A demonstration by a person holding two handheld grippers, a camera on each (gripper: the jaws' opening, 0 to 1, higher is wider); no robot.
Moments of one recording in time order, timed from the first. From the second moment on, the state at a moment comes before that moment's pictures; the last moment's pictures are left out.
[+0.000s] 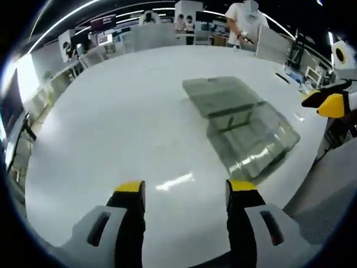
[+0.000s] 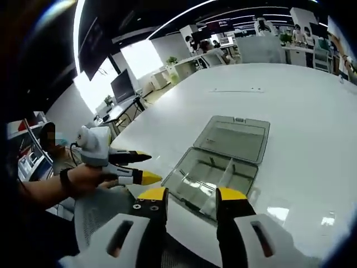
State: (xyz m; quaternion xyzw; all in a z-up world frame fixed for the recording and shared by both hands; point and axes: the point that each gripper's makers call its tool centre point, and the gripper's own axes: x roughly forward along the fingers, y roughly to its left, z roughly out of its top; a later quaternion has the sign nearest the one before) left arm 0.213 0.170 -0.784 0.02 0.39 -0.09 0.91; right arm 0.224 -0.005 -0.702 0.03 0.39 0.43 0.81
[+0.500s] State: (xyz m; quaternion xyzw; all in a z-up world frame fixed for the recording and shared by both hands) left arm 0.210 0.177 -0.801 0.00 0.42 -0.07 0.91; right arm 0.224 -0.007 -0.703 0.03 0.39 0.43 0.81
